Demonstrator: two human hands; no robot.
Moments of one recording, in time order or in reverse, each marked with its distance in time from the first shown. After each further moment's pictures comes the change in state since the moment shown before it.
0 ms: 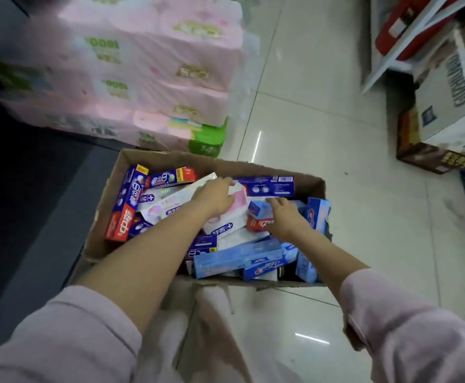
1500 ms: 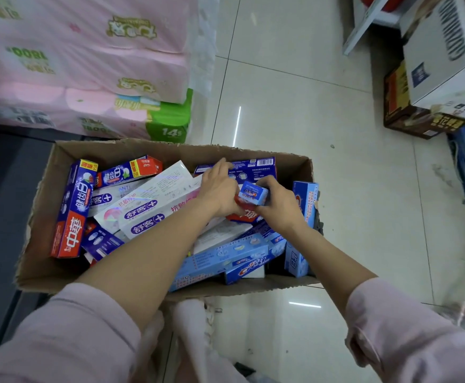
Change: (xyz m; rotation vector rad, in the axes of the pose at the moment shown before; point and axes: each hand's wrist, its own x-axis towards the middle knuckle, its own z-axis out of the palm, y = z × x) left_hand 0.072 0.035 0.073 0.213 -0.079 0.196; right_hand 0.030 0.046 0.022 0.489 0.309 -0.040
